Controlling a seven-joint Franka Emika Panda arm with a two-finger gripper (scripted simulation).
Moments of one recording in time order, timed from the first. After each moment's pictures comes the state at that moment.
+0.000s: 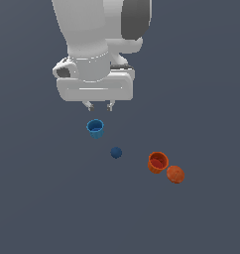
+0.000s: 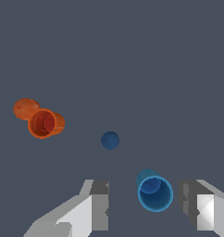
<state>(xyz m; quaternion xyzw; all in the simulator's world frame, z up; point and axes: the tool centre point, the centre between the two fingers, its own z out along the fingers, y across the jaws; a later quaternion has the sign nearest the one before) 0.005 -0.061 0.327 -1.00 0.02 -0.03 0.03</state>
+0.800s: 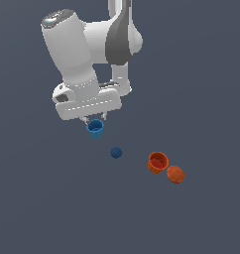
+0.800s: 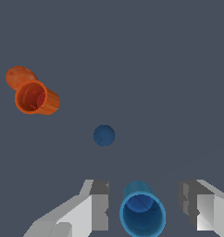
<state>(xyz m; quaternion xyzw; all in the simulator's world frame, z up) -0.007 -0.088 0.259 -0.99 -0.09 -0.04 0.06</state>
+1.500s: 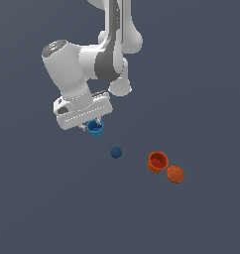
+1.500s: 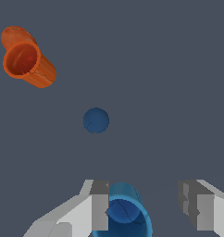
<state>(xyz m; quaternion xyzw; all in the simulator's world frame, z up) -0.029 -0.116 0.199 -0.98 -0.19 -0.06 0.08</state>
